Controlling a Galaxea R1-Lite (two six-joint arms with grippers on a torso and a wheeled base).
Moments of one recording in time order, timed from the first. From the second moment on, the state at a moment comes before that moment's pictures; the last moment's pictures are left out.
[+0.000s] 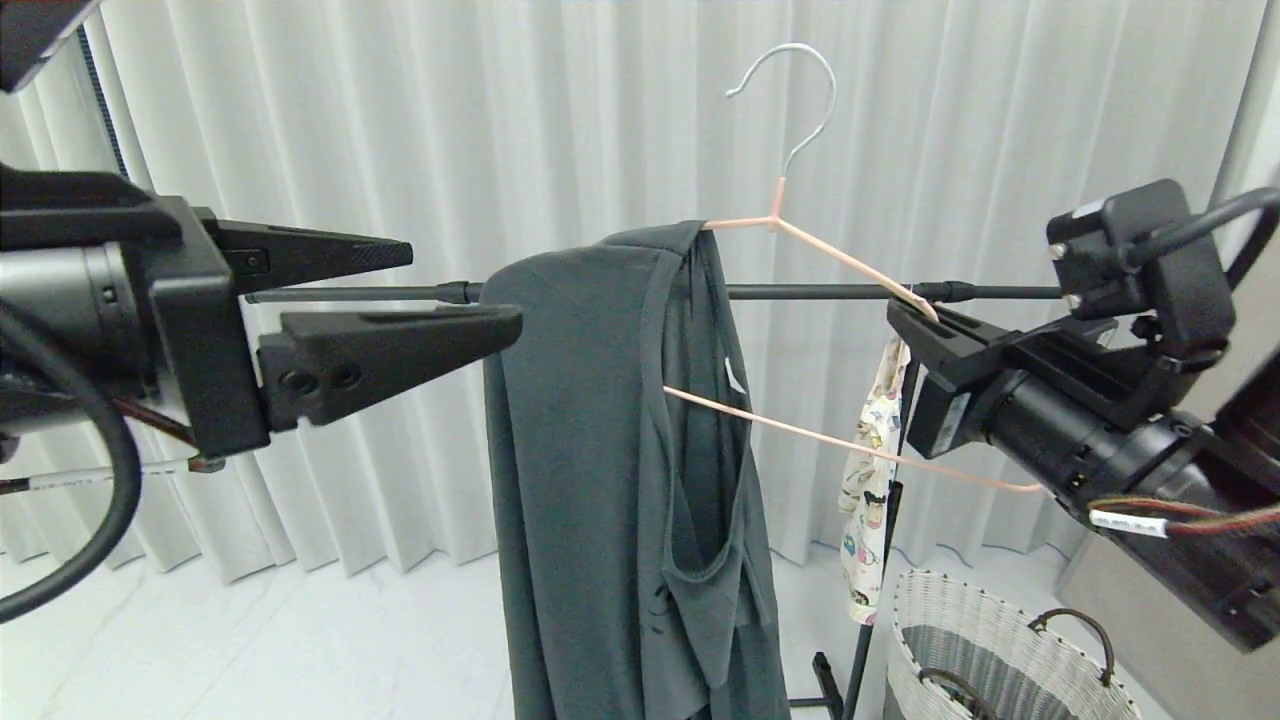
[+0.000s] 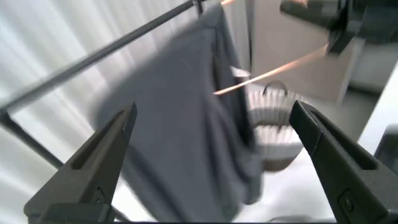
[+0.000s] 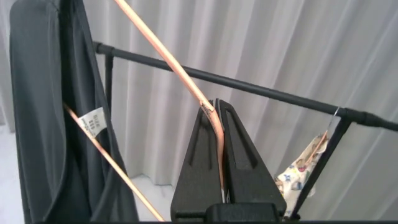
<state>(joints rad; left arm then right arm) -0.55 1.20 -1.12 0.12 -0.26 0.17 0.88 1.48 -0.67 -1.01 -0.38 -0.19</state>
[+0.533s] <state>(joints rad) -0.50 1.23 -1.03 0.12 -0.50 0.35 0.94 1.29 -0.50 -1.01 -0.30 -0.28</state>
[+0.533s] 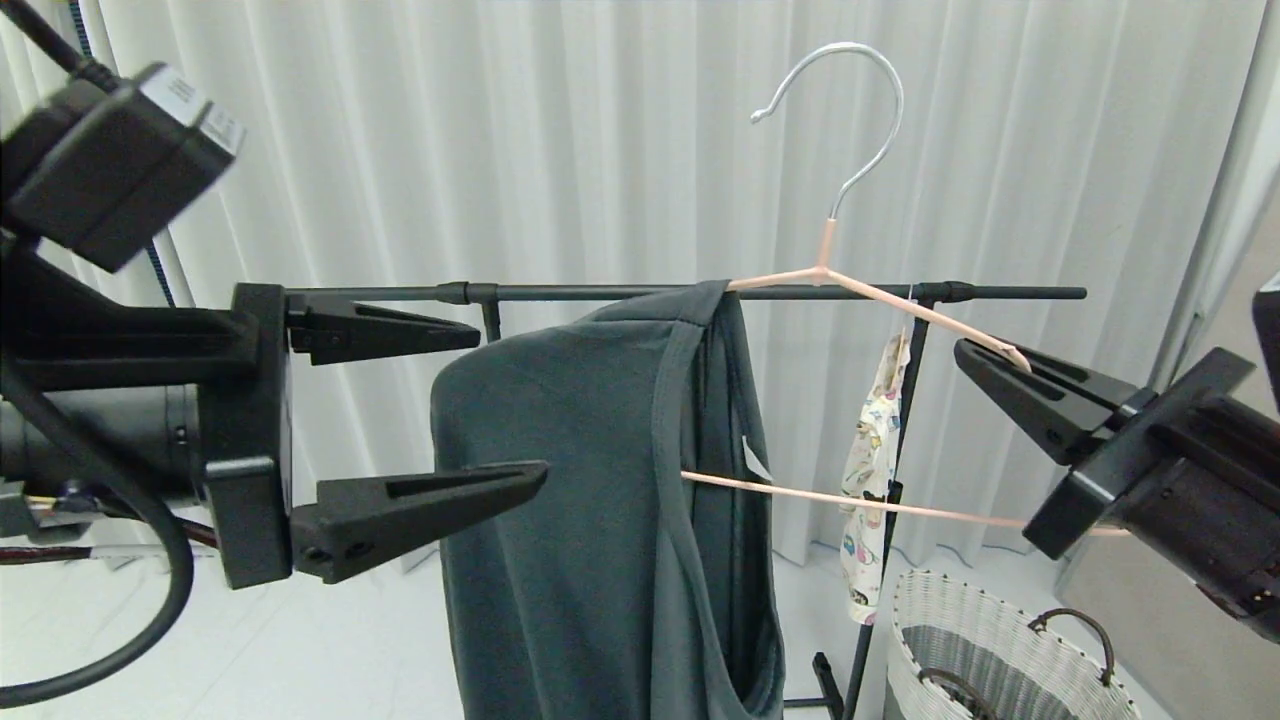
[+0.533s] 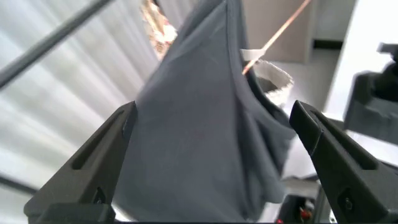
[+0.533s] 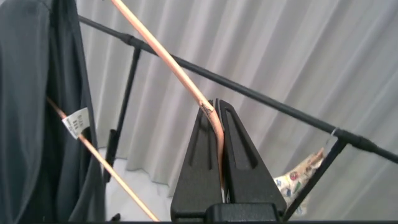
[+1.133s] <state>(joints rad) -0.52 1.27 -1.05 0.12 -0.56 0.36 1.01 1.21 -0.42 -1.00 -0.31 -0.29</state>
